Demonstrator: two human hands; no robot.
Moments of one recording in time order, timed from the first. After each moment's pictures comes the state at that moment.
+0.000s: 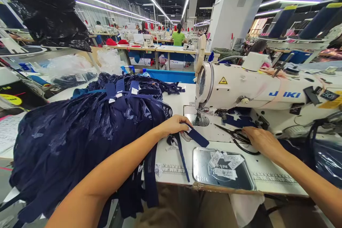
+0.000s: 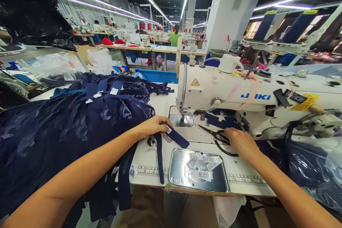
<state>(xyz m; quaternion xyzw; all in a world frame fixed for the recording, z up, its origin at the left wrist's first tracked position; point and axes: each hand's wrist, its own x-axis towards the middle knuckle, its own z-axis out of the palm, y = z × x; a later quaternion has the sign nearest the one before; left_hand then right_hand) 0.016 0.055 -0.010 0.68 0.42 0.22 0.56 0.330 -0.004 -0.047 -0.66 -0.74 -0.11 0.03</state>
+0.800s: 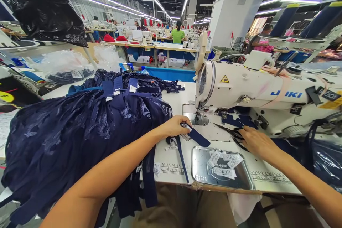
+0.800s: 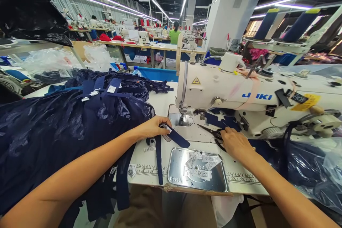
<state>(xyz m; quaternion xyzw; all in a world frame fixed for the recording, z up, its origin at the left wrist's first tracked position) 0.017 0.052 -0.015 0.71 0.39 0.21 0.54 0.301 -0.009 -0.033 -0.66 -0.74 -0.10 -0.12</state>
